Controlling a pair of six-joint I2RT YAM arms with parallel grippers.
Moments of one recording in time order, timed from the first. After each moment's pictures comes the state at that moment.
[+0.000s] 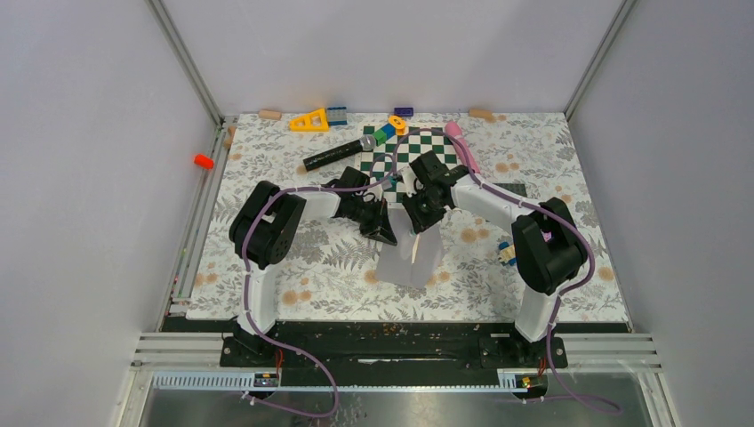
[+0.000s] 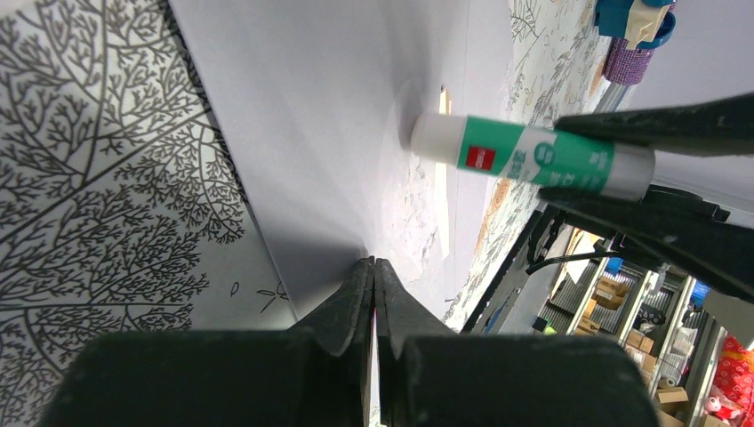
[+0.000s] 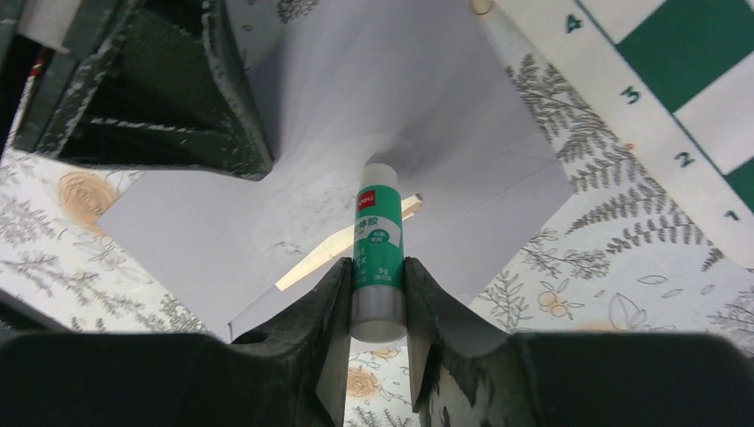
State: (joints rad) left arm -0.50 2.08 1.20 -0.18 0.82 -0.46; right arm 0.57 1.83 1.31 -0.67 -0.15 -0.06
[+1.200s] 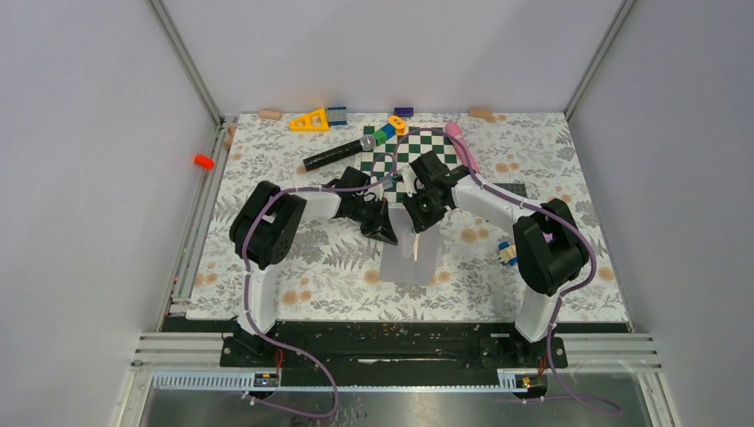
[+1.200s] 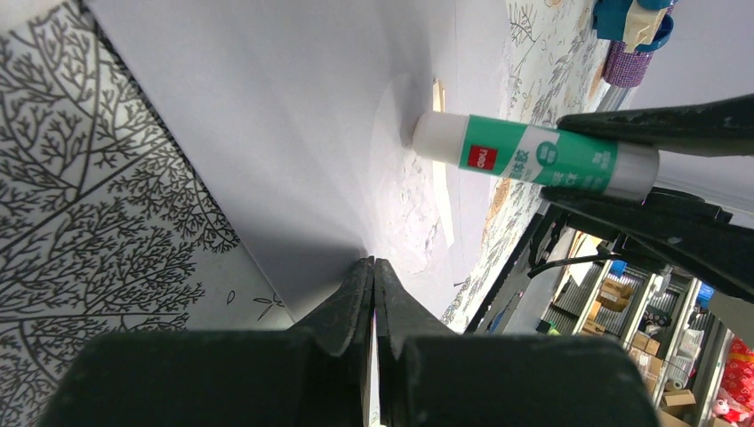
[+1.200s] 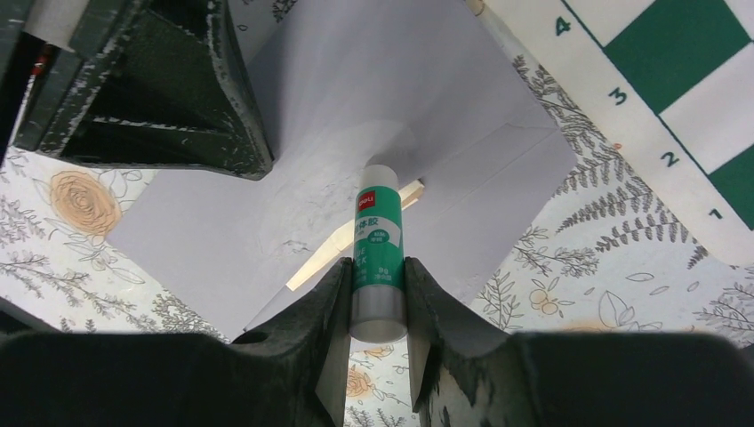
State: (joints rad) left arm -0.51 2.08 1.20 -0.16 0.81 -0.46; right arm 0.58 1.82 1.30 -0.67 -0.14 -0.08
